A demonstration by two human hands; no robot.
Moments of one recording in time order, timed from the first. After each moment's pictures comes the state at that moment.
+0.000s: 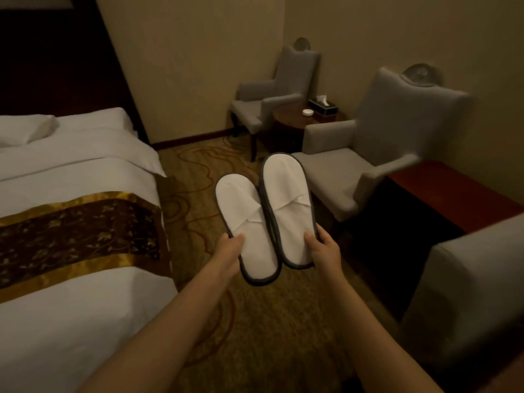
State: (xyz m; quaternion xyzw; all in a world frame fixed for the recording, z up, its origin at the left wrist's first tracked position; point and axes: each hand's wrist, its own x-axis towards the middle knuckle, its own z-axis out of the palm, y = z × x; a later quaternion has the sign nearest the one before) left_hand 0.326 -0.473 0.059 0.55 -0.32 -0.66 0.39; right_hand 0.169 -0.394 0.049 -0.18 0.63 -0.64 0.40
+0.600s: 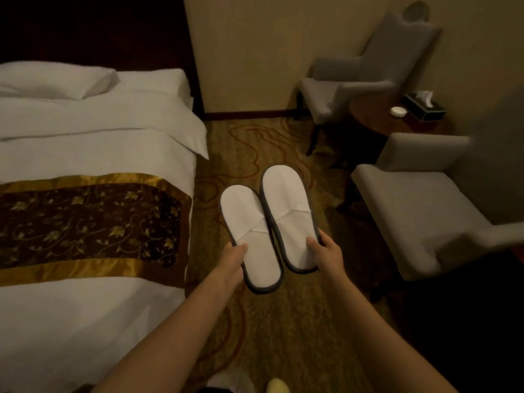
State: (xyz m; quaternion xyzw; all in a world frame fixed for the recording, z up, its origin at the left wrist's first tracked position) left_hand 0.303 -0.733 -0.019 0.61 -0.18 -0.64 0.43; right_hand 0.125 -0.716 -0.013 -0.26 0.68 -0.47 0.50
